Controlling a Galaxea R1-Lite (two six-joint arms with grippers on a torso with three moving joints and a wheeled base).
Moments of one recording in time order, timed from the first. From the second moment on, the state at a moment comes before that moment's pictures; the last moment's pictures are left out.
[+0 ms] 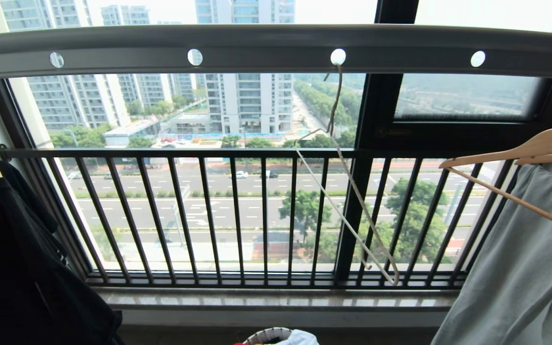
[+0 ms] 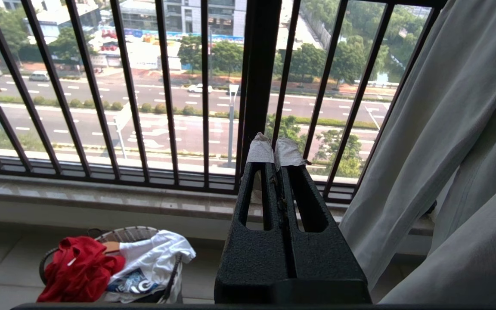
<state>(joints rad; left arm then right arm) -0.01 0.00 0.00 0.02 -0.02 0.03 0.01 0.00 0.00 0.00 0.01 -0.05</state>
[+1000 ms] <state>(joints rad) -0.01 0.00 0.00 0.02 -0.02 0.03 0.01 0.00 -0.01 0.01 0.00 -0.05</state>
